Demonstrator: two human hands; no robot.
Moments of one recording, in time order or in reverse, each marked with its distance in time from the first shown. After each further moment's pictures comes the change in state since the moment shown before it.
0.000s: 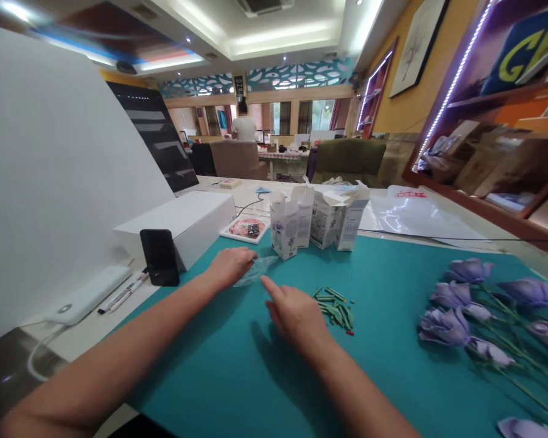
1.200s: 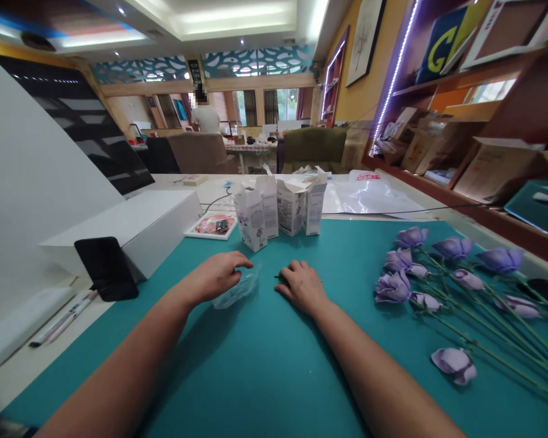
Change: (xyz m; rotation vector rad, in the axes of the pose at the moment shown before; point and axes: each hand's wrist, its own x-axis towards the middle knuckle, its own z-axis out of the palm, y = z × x) left_hand -0.001 0.066 -0.022 -0.161 -0.181 0.162; right_hand -0.015 0.081 0.006 -0.137 -0.186 0.205
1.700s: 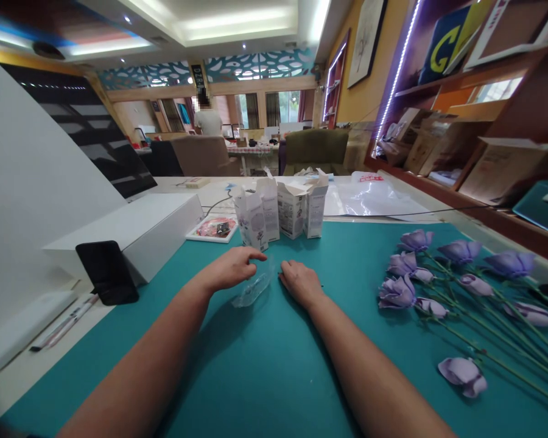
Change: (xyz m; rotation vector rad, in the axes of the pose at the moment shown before) left_hand 0.032 0.015 -0.004 -0.158 -0.015 -0.033; right_hand 0.023 0.002 0.010 0.206 0.125 0.126
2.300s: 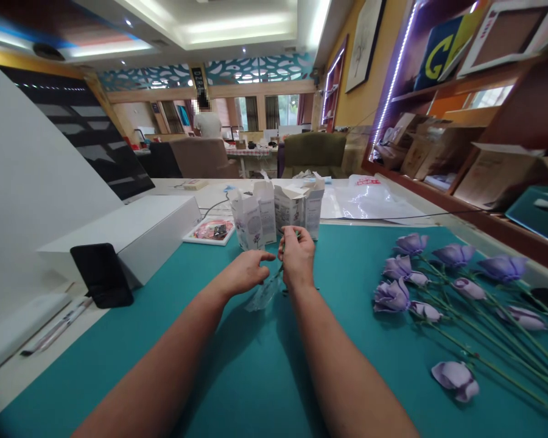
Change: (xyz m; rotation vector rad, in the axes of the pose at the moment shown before) left_hand 0.014 0.028 0.014 -0.095 0.025 -0.076; right_hand 0.044 -0.047 -0.050 1.272 0.638 0.360
